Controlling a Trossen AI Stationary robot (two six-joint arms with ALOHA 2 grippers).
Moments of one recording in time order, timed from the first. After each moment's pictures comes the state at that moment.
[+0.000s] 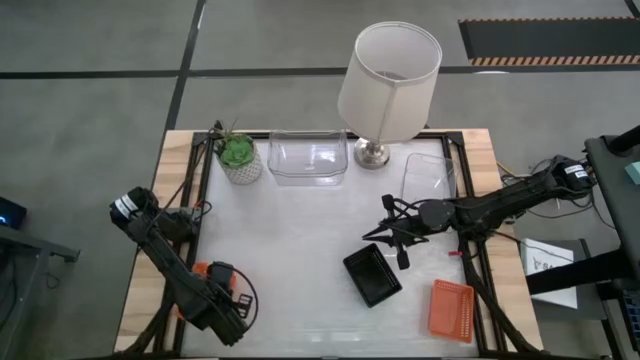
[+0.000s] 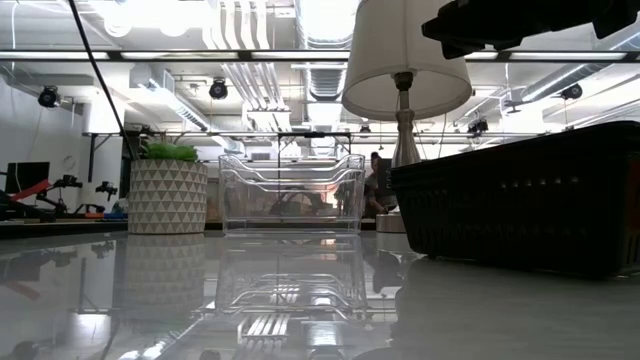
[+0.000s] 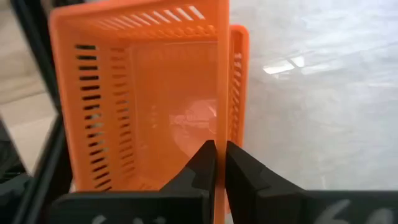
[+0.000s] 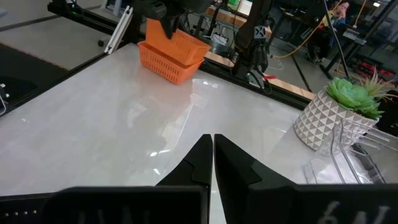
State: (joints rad) left arm -0.85 1.68 1.39 -1.41 0.06 -2.16; right arm 0.24 1.10 0.55 0.29 0.05 -0.30
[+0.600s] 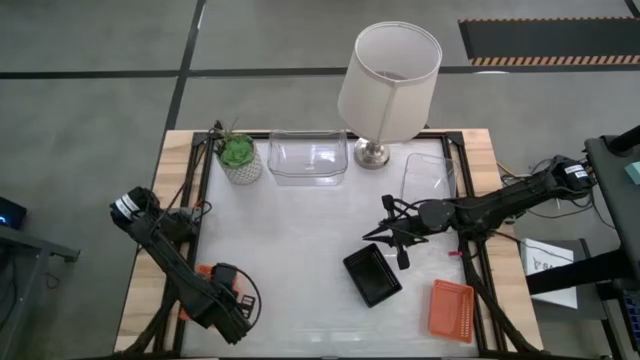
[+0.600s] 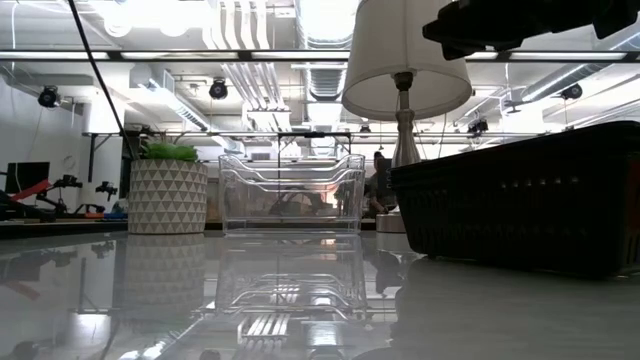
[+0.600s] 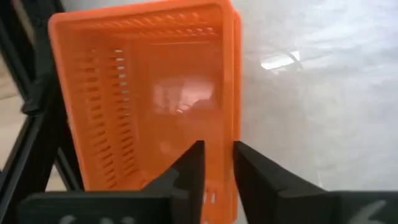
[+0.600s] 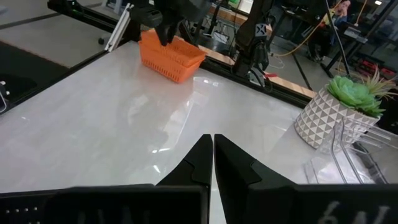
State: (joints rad) left arm -0.85 1.68 1.32 -1.30 0.07 -2.14; right arm 0.24 1.10 0.55 0.28 0.05 -0.30
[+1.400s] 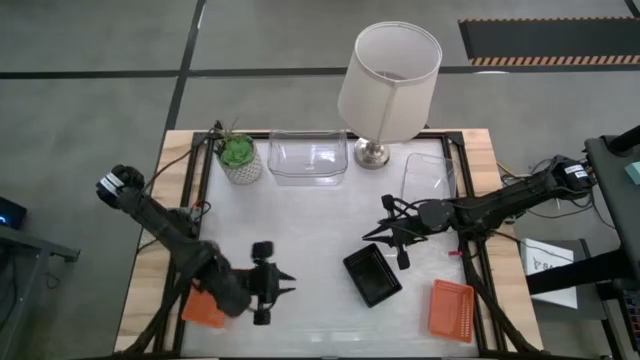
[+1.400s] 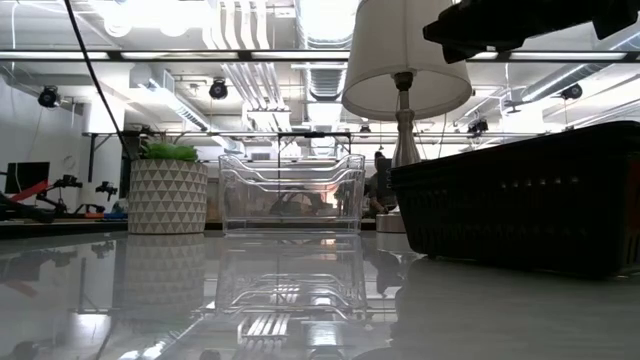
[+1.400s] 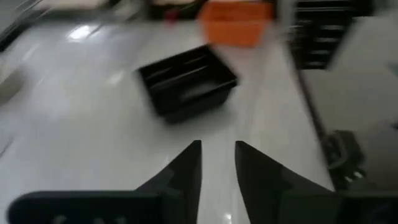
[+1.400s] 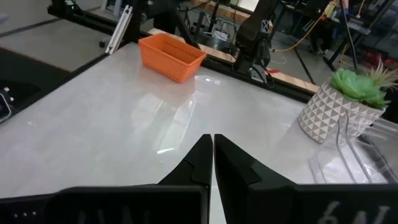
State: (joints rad) left arm -0.70 1.42 1.11 -0.33 -0.60 -0.43; right arm 0.24 1.10 0.55 0.27 0.05 -0.26
